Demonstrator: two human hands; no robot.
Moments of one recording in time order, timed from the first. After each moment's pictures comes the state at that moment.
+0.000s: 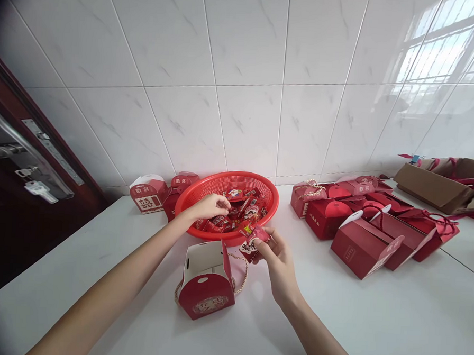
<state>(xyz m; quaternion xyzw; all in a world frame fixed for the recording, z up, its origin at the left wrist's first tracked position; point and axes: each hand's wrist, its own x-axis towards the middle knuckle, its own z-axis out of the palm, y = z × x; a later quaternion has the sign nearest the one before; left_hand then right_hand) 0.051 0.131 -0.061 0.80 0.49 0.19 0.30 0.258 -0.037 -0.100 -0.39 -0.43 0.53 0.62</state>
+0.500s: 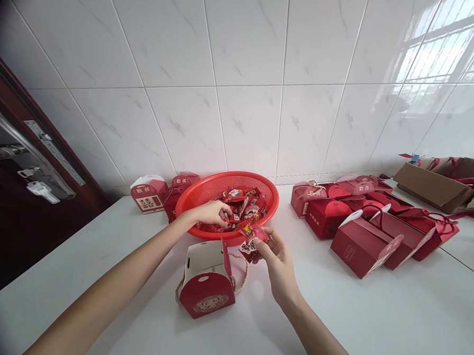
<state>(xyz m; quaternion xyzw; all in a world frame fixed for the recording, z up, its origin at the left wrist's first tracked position) 0.055 0.123 -0.055 0.81 0.50 0.08 0.28 0.257 -0.038 -0.098 -0.39 -0.43 0.53 0.62</state>
